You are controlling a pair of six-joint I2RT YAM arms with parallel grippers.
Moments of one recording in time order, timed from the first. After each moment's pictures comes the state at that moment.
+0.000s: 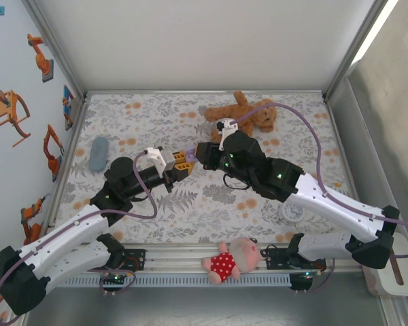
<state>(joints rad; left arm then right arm) -0.75 0.87 0.58 0.32 0.43 0.06 1.07 1.23 1.29 -0.46 0.23 0.76</state>
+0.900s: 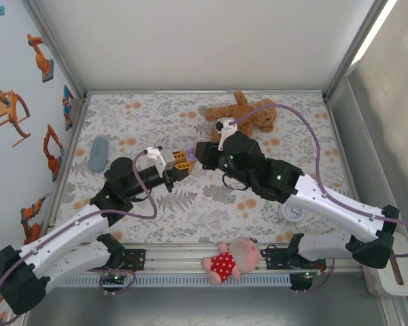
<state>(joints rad) -0.76 0.87 0.58 0.34 0.42 0.06 1.08 1.22 1.28 -0.42 0.27 0.72</state>
